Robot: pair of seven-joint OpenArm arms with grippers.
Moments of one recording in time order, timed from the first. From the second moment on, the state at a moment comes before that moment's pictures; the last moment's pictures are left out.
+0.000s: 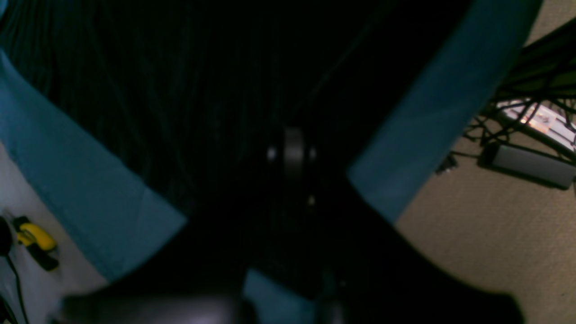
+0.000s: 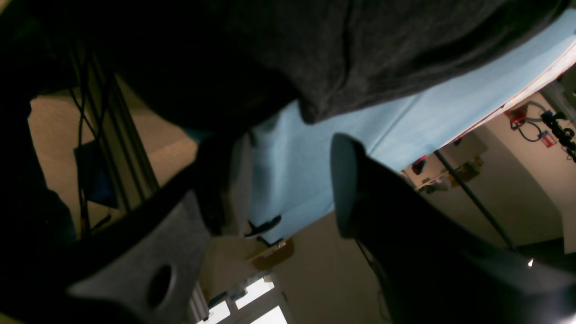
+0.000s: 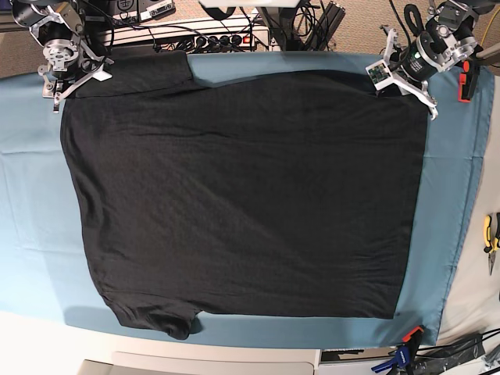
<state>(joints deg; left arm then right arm) 37.4 -39.8 5.5 116.6 11.2 -24.9 21.4 -37.8 52.6 -10.5 106.5 -32.7 26.9 -46.7</state>
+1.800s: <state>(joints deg) 36.8 -41.5 5.5 119.4 11.2 -21.2 24.3 -35.2 46.7 0.5 115.2 -24.2 22.2 -41.1</state>
